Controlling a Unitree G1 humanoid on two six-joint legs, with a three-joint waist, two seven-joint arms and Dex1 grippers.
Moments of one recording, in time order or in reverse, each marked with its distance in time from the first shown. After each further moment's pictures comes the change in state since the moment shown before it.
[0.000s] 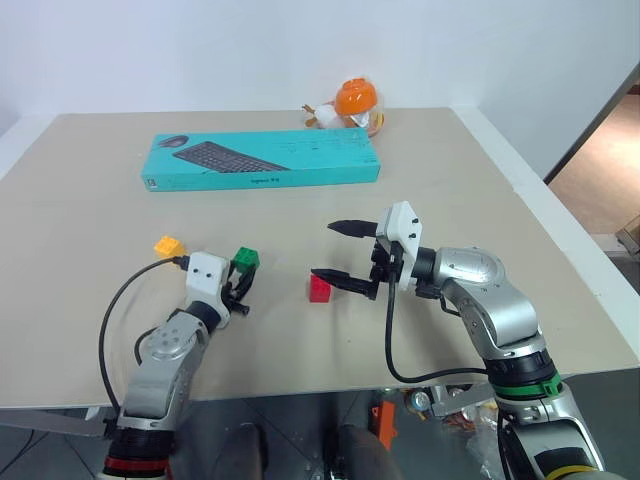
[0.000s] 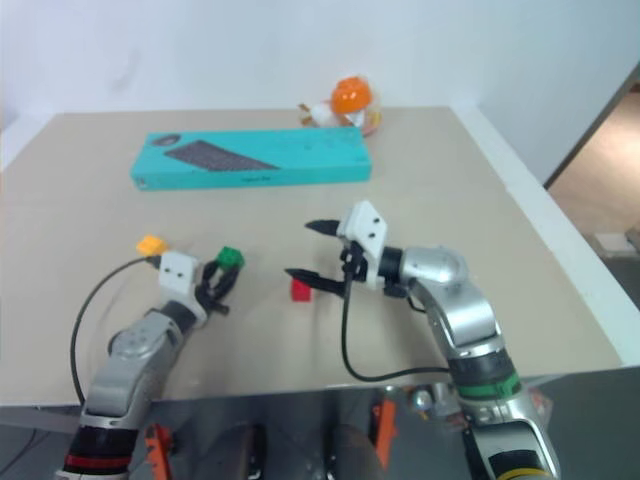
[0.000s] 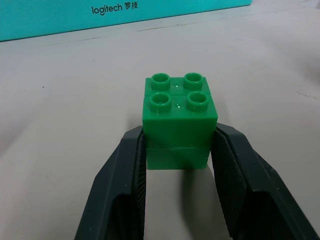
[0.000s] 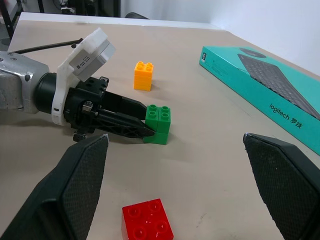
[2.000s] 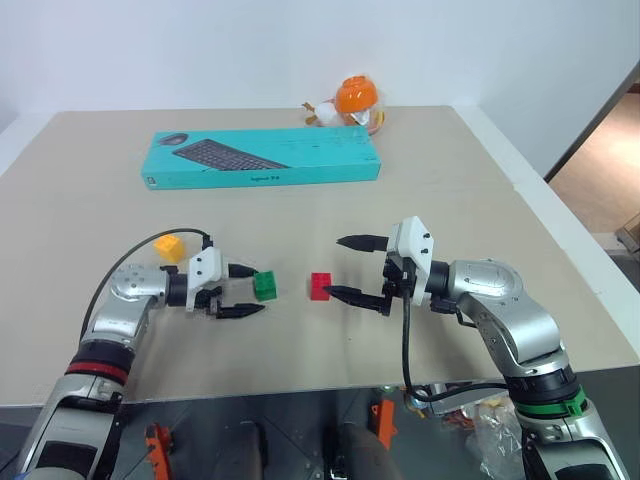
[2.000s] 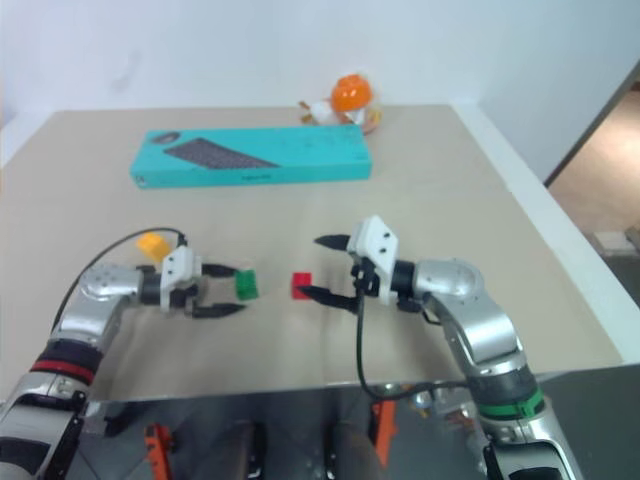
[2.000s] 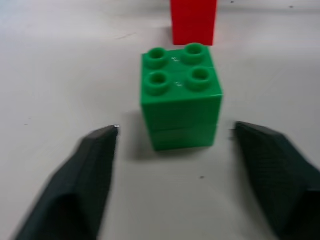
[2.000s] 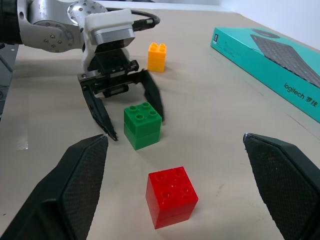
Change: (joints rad) left arm -0.412 0.340 -0.114 0.686 0.003 -0.506 -1.000; right arm 0.085 -0.084 -0.007 -0.099 0.047 0.041 0.007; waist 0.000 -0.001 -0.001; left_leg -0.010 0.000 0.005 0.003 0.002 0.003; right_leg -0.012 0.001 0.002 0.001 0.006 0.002
